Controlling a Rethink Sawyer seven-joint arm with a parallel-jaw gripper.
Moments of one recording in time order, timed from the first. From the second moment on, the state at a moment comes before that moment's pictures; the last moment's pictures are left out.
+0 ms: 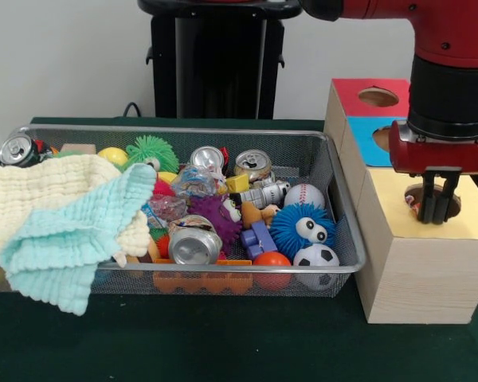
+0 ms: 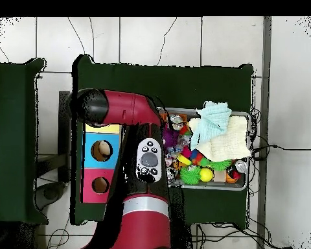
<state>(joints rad) 0.05 -0.43 -0.06 1.24 0.19 0.68 1.78</state>
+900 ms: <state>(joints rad) 0.05 -0.46 -0.05 1.36 0.19 0.68 1.78</state>
